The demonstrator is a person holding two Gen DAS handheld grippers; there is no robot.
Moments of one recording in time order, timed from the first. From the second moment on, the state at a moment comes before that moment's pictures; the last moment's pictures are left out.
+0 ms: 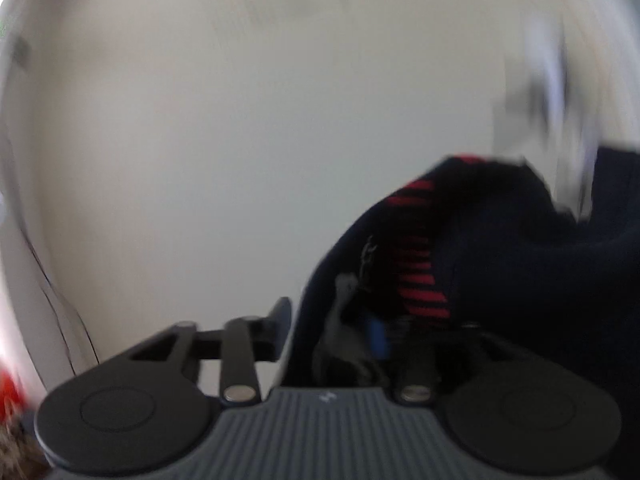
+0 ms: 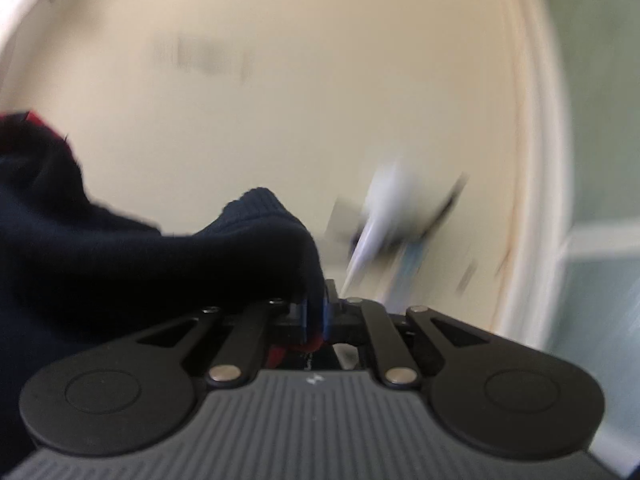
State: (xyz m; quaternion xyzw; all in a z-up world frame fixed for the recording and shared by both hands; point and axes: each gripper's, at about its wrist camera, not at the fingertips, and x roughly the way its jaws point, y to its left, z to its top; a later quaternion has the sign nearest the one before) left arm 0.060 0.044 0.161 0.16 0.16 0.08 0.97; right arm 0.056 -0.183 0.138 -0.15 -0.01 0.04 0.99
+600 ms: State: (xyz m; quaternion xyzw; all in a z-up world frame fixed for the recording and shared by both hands) left arm -0.111 0.083 0.034 0.03 0.35 -0.19 0.92; right arm -0.099 -0.291 -0.050 0.02 0.27 0.20 0.94
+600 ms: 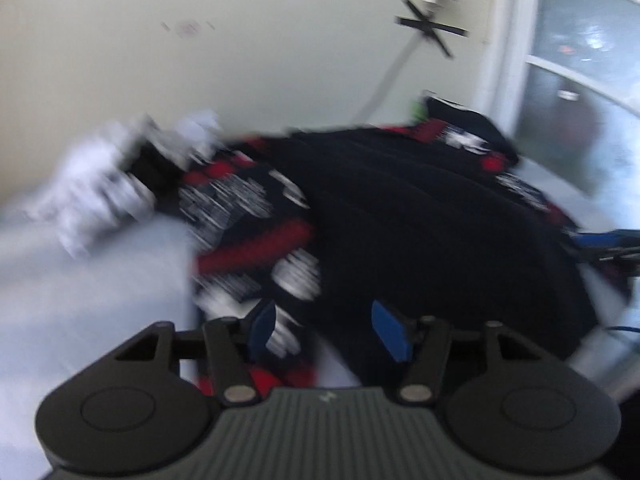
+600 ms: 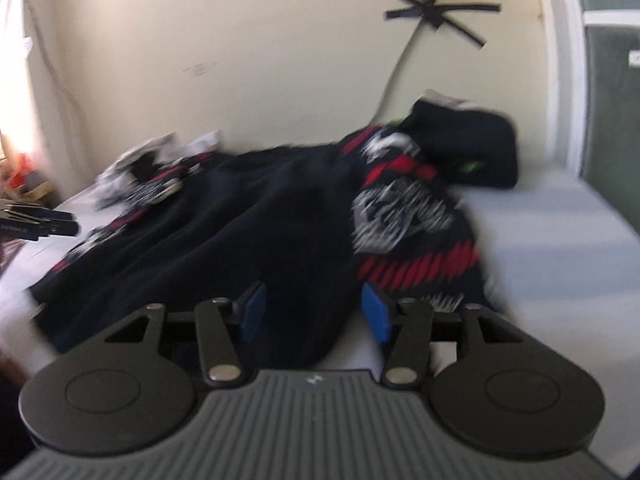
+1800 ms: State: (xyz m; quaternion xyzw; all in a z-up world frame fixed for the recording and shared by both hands) left arm -0.096 0.132 0.010 -0.04 0.43 -0.09 0.90; right arm -0.089 -0.336 -0.038 0.03 0.28 0.02 0.96
